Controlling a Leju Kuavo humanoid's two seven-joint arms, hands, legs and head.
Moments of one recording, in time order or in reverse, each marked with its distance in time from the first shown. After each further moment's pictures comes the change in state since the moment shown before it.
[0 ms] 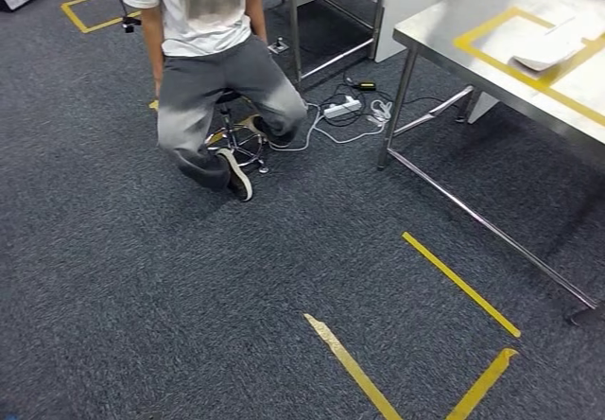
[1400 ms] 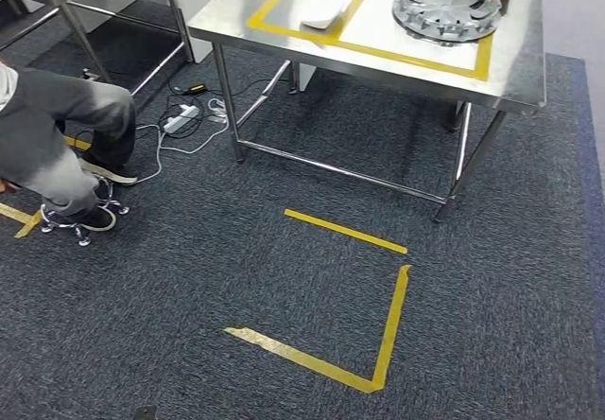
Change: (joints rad) left arm -0.004 0.022 -0.002 0.000 0.038 0.002 -0.007; right arm 0.001 -0.006 -0.008 -0.005 -0.007 0.018 -0.010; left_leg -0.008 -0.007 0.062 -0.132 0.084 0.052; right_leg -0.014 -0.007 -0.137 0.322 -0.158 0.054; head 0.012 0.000
